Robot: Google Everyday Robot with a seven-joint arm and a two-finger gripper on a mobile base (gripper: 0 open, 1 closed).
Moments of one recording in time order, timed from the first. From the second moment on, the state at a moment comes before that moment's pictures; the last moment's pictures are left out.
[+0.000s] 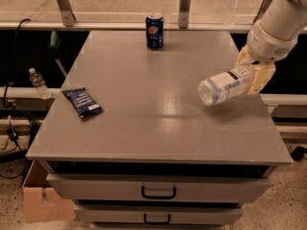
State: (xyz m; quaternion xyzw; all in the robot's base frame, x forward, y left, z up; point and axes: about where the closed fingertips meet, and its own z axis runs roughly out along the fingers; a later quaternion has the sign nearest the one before) arm 0.589 -0.254 0.884 -0.77 0.63 -0.05 0.11
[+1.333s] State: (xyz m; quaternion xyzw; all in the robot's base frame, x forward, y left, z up) arm 0.582 -0.132 0.939 -0.79 0.60 -0.05 0.15
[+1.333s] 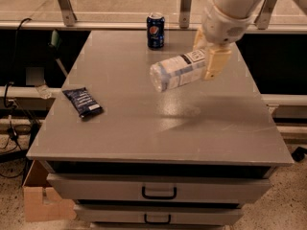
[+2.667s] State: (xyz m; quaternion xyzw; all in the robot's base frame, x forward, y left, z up) arm 0.607 0.012 0.908 -0.79 0.60 -0.01 0.12
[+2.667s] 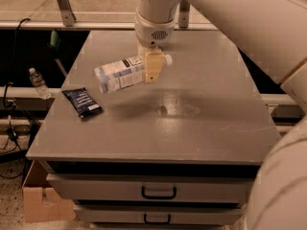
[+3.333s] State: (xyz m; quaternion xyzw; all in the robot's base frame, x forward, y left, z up) arm 0.613 0.027 0.882 -0.79 0.60 0.00 0.15
